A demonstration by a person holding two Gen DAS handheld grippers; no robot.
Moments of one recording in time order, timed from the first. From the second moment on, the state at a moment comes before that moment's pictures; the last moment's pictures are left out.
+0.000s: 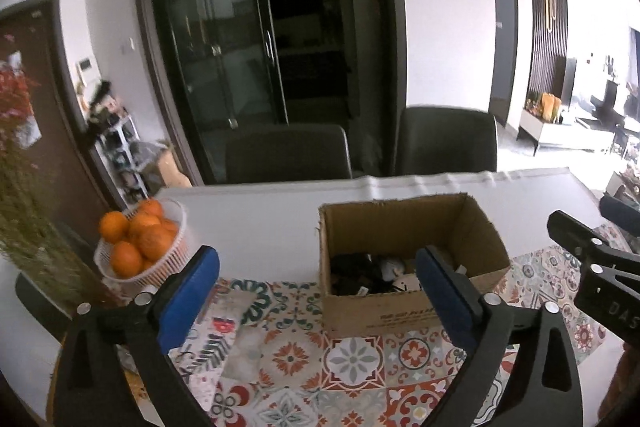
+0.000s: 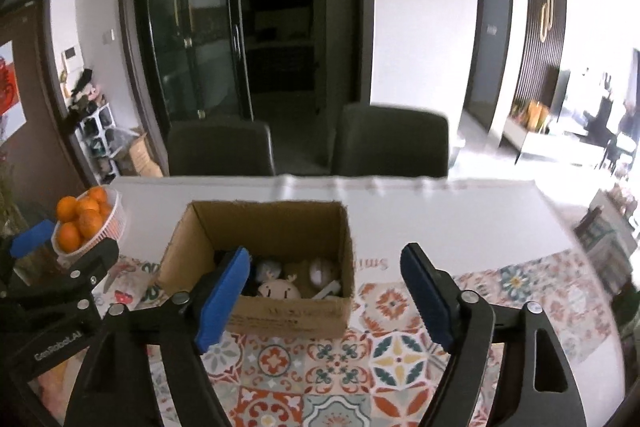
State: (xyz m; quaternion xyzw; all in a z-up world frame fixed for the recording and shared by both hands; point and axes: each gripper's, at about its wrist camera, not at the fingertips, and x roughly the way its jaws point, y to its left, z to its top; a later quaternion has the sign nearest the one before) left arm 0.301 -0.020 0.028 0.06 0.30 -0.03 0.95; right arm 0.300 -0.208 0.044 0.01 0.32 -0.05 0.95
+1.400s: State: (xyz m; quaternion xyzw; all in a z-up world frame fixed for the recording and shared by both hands) left arm 0.135 -0.030 0.069 0.06 0.20 -0.02 0.98; right arm 0.135 -0.215 0.086 -0.02 0.22 -0.06 0.97
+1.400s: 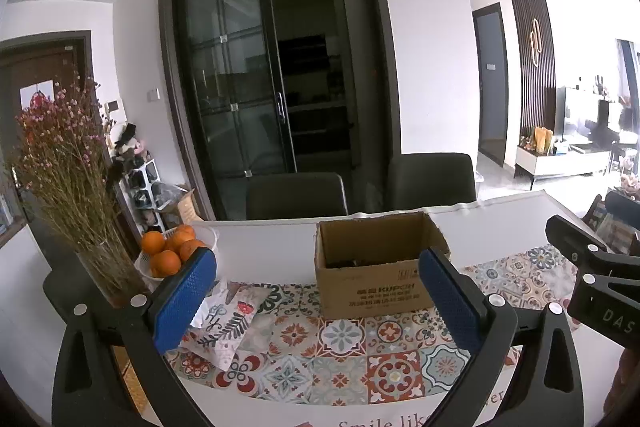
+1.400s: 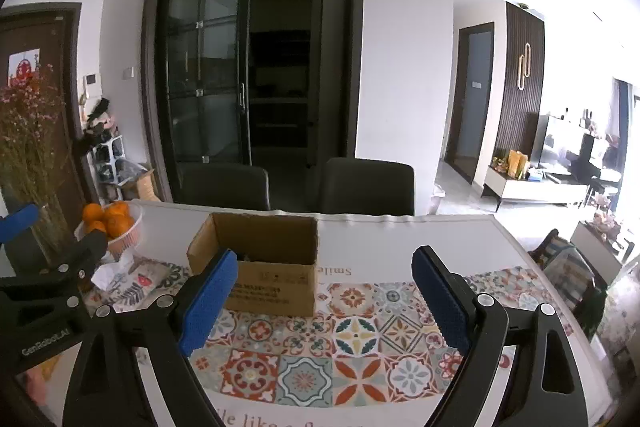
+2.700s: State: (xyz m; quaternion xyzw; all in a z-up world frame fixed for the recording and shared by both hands) left arm 0.133 -0.035 0.075 0.07 0.19 -0.02 0.98; right arm 0.132 -0.219 0.090 -0.01 0.21 -0.06 0.98
